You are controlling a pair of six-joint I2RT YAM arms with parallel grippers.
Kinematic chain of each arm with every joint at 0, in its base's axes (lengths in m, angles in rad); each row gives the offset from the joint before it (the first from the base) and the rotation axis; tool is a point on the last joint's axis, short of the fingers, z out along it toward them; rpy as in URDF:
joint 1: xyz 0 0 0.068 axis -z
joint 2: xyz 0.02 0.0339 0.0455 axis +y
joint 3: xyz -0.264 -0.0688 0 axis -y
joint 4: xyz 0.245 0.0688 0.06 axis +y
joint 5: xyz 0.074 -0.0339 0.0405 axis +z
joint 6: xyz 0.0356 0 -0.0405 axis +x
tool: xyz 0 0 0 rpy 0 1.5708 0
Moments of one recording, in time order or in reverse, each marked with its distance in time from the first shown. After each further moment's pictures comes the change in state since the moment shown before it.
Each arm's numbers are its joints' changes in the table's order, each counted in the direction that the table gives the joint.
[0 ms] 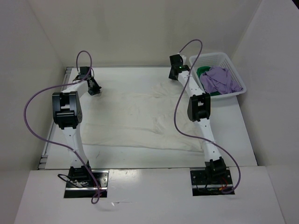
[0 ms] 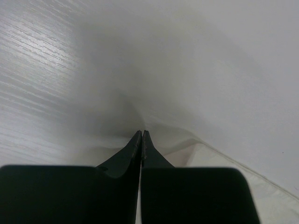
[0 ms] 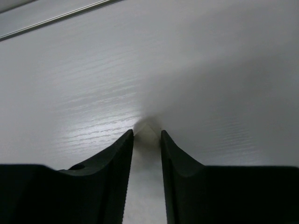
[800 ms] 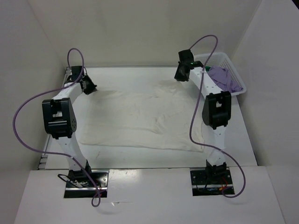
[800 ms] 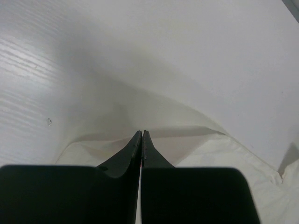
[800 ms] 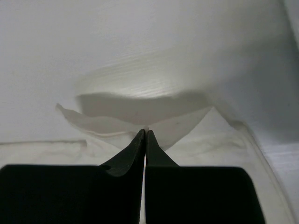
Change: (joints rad) left arm -0.026 -0.224 -0.166 -0.037 -0.079 -0.024; right arm 0.013 -0.542 -0.613 0.003 0.133 0.077
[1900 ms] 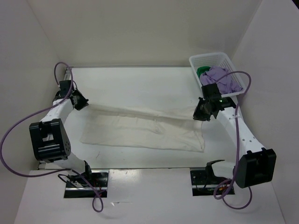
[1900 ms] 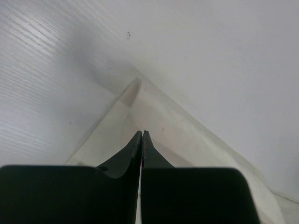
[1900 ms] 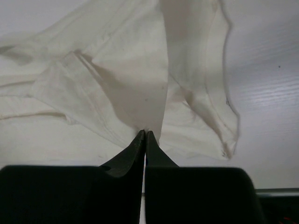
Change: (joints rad) left arm -0.106 -0.385 -0.408 0.035 0.007 -0.005; right arm 0.053 -1.006 -0.988 0.181 0.127 0.069
